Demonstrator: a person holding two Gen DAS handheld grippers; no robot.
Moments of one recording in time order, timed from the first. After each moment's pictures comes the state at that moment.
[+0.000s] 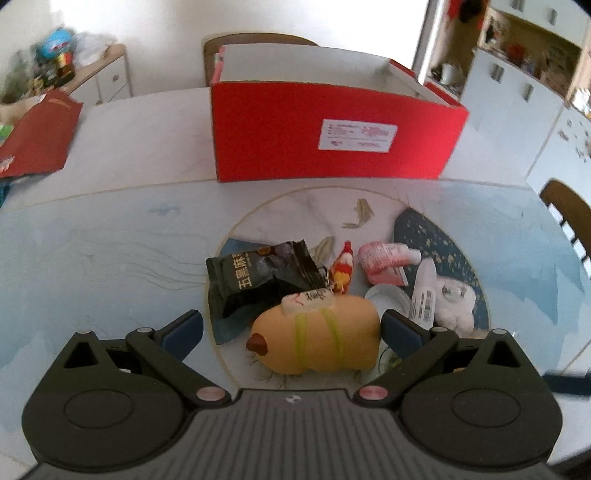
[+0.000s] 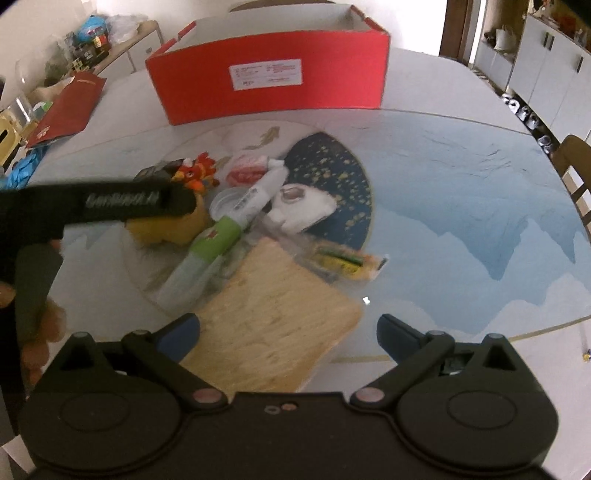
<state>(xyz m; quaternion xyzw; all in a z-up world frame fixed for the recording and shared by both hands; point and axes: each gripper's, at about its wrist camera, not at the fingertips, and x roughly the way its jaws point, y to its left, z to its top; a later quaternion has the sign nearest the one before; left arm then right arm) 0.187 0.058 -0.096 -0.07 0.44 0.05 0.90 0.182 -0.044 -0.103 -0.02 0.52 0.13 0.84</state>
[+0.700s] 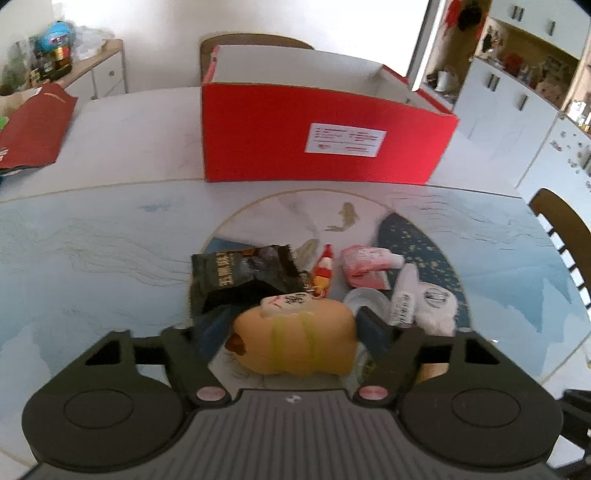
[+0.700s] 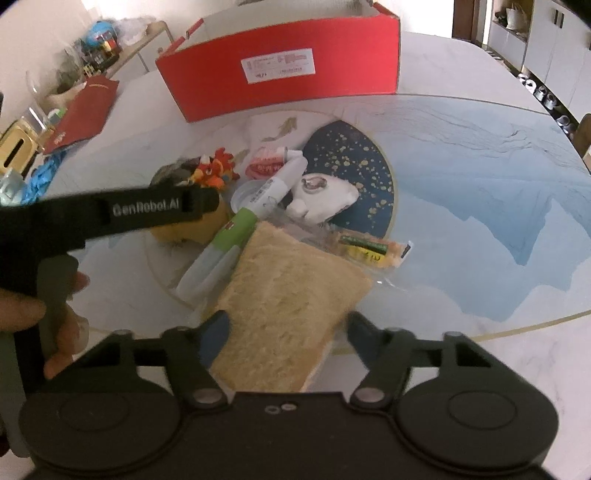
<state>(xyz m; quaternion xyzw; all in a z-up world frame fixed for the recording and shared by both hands) 0.183 0.050 -0.094 -0.08 0.43 0.03 0.90 0.185 -0.051 -0.102 0.03 0.53 0.16 0.83</state>
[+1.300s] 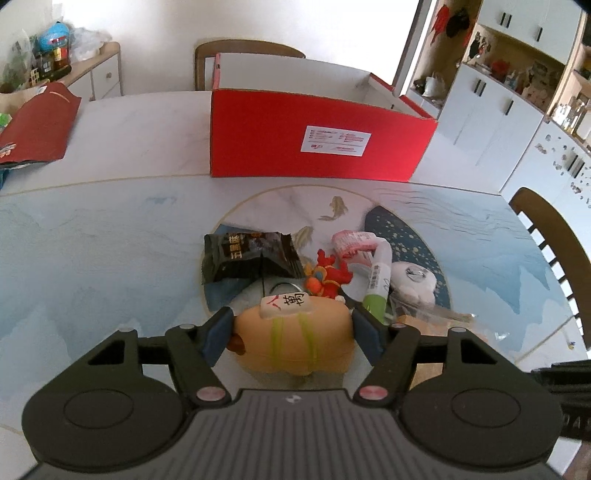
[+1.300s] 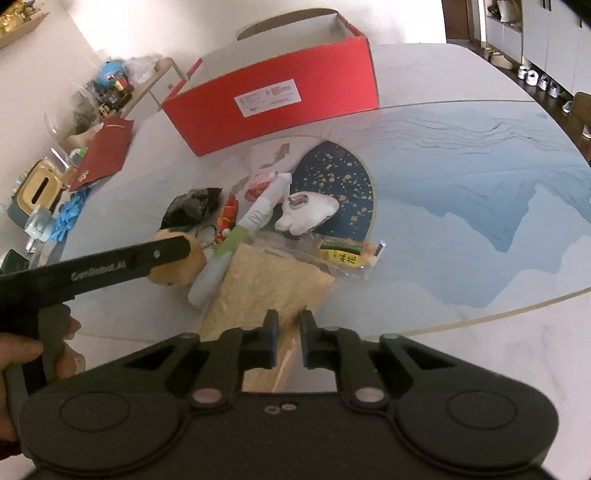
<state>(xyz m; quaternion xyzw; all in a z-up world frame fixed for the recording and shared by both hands) 0.144 0.061 -0.080 -0.09 0.42 0.00 0.90 0.169 -0.092 -0.087 0.09 0.50 0.19 0.84</state>
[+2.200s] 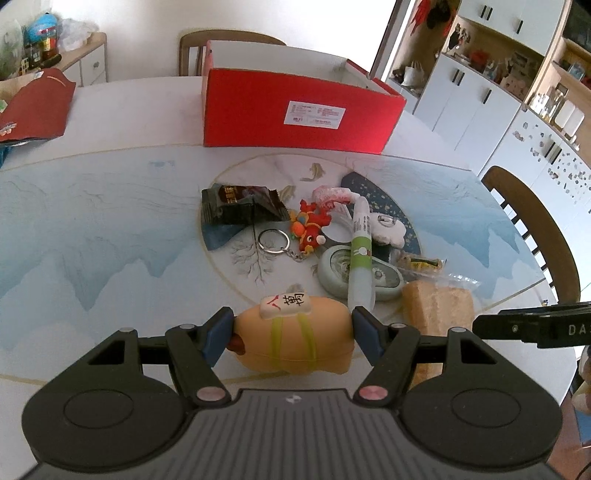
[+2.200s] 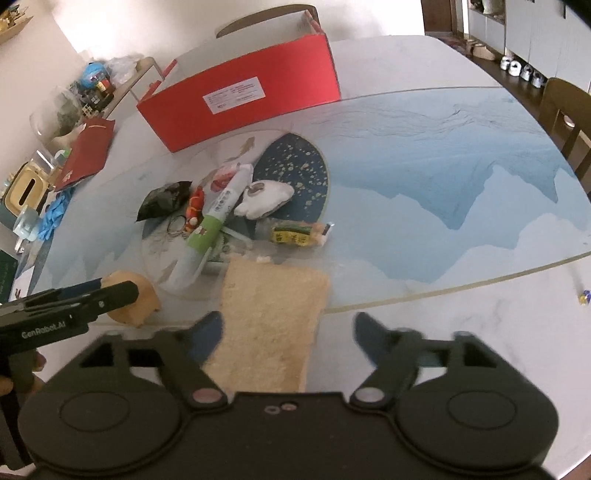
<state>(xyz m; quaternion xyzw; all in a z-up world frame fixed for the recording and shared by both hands) 0.096 0.064 -0.080 -0.10 0.43 -0.04 0.90 0.157 -0.121 -0.087 0.09 0.52 0.16 0.84</state>
